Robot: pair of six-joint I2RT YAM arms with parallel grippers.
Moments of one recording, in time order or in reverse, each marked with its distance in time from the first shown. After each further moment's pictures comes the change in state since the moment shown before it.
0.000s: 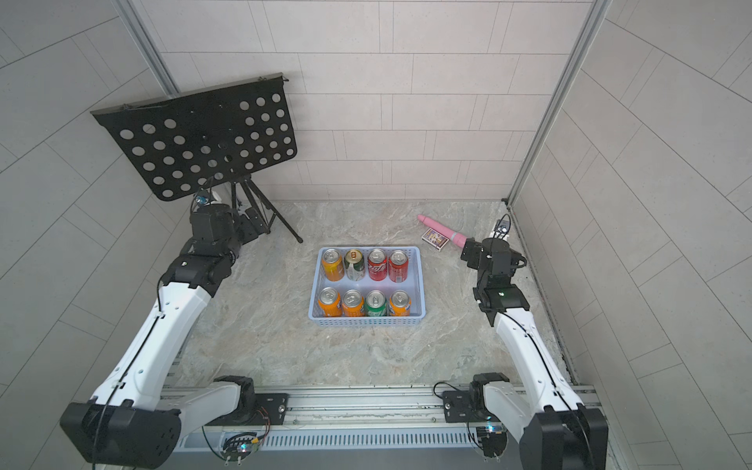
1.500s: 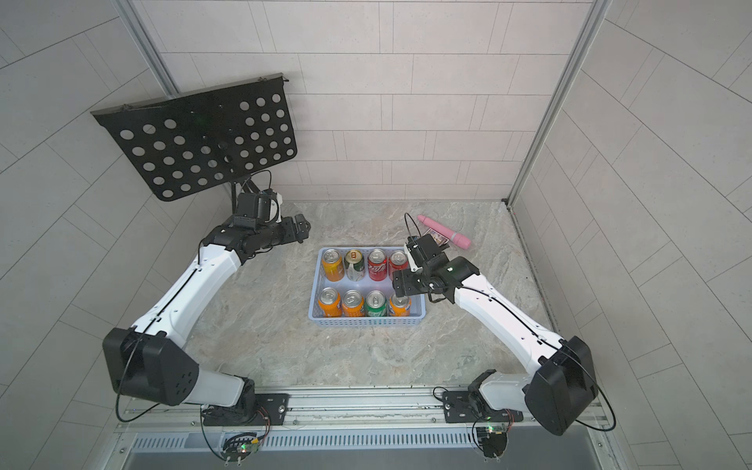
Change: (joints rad) left arm -0.106 0.284 0.104 -0.129 0.391 0.041; right arm 0.531 0.334 0.349 -0.608 -0.360 0.149
